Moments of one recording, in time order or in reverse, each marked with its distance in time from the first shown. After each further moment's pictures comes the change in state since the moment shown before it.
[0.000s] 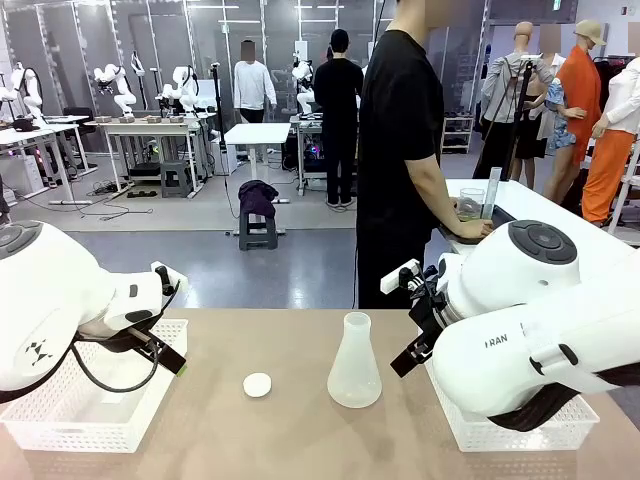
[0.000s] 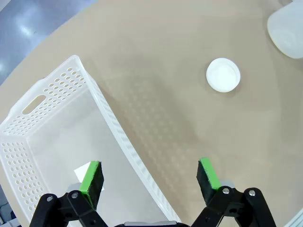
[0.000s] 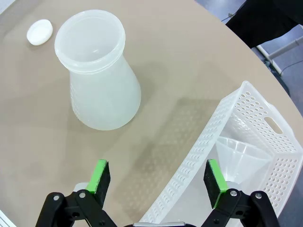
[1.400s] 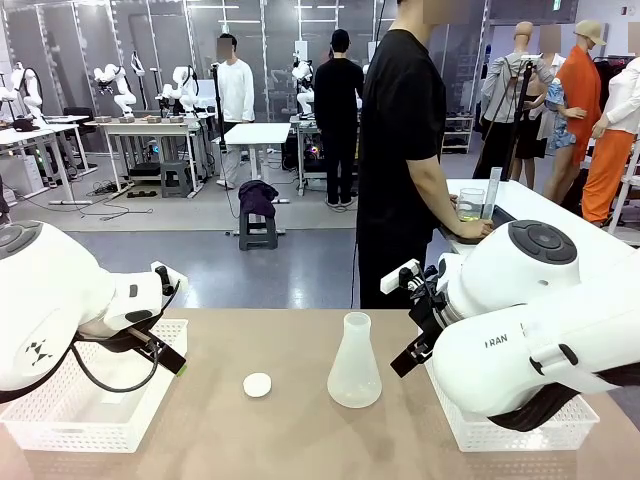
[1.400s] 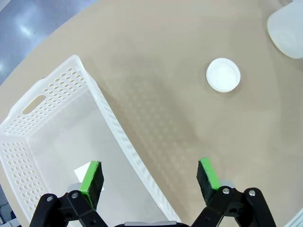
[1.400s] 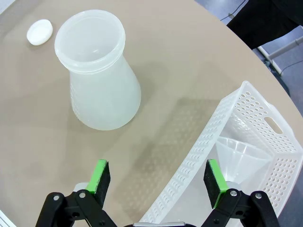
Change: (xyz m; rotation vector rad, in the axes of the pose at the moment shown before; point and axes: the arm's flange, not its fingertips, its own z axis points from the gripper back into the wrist) left arm 0.000 0.000 0.000 0.000 0.000 0.000; right arm 0.000 0.000 0.000 0.000 0.000 0.000
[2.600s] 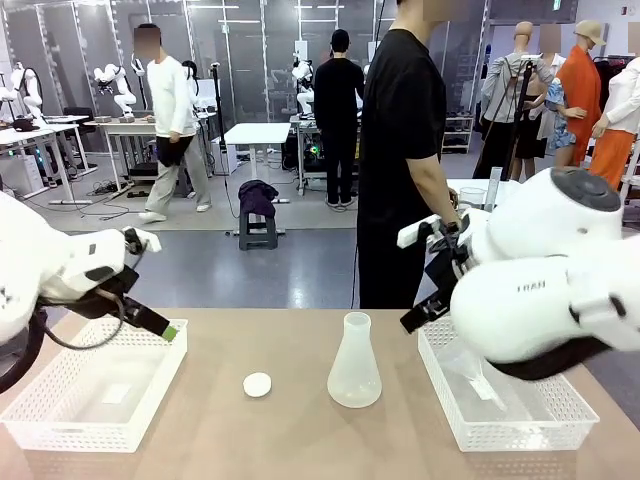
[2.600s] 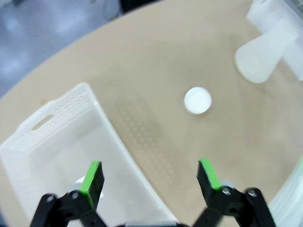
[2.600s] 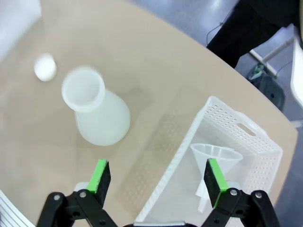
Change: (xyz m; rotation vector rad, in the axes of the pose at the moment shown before) left arm 0.013 0.046 0.051 -0.201 -0.140 0.070; right arm 0.028 -0.033 0.058 0.037 -0.099 -0.125
